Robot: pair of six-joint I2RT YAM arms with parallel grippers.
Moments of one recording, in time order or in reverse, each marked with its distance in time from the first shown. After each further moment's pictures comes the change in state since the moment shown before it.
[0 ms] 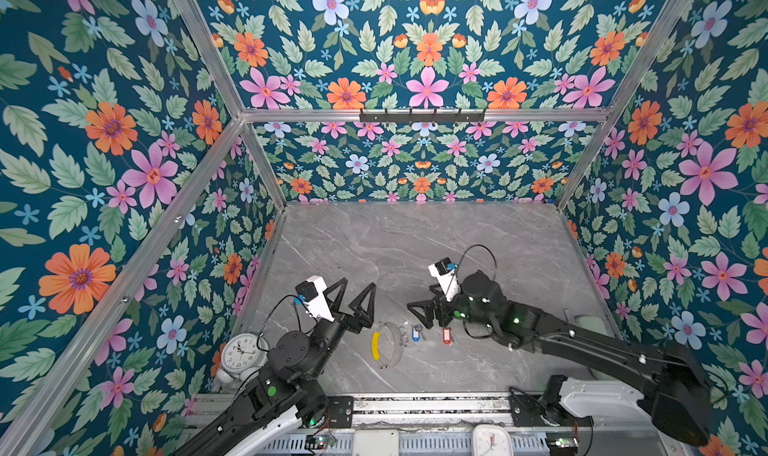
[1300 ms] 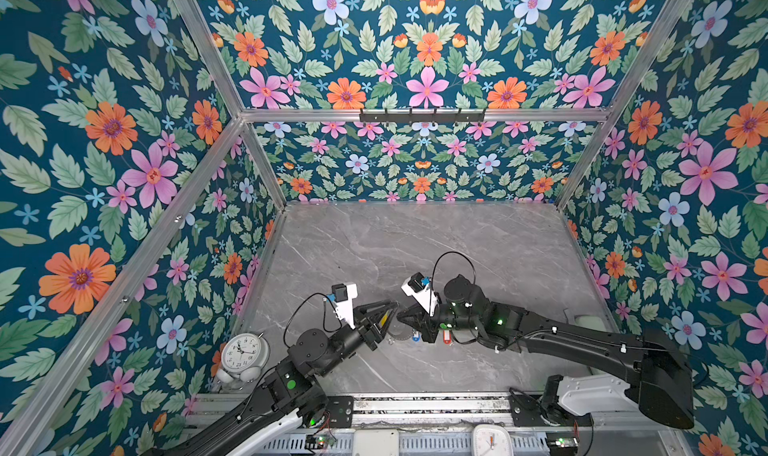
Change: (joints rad) left arm -0.002 0.014 -0.096 0.105 0.497 -0.262; right arm 0.089 0.215 0.116 0.056 -0.301 -0.142
